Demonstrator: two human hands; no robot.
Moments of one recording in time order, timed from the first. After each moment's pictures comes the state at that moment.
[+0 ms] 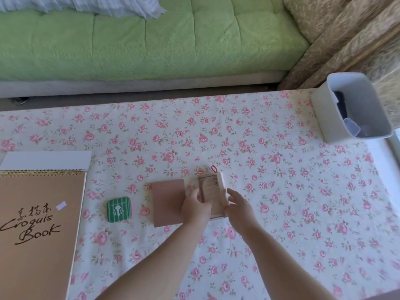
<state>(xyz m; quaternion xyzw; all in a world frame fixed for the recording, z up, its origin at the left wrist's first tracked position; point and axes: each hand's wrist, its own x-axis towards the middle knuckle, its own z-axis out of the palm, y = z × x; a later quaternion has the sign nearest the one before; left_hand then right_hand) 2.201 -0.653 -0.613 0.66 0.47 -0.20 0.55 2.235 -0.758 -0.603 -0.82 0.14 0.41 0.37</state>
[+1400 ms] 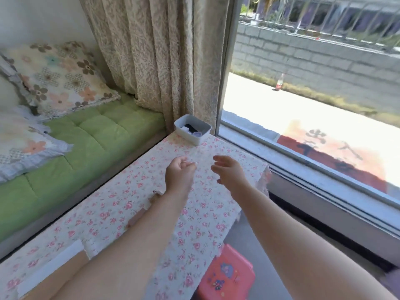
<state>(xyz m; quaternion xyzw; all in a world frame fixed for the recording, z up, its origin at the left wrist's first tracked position) 2.068 -0.710 -0.236 0.74 0.11 -0.11 0.65 2.040 -0.830 -0.232 -0.76 0.26 0.02 0.60</state>
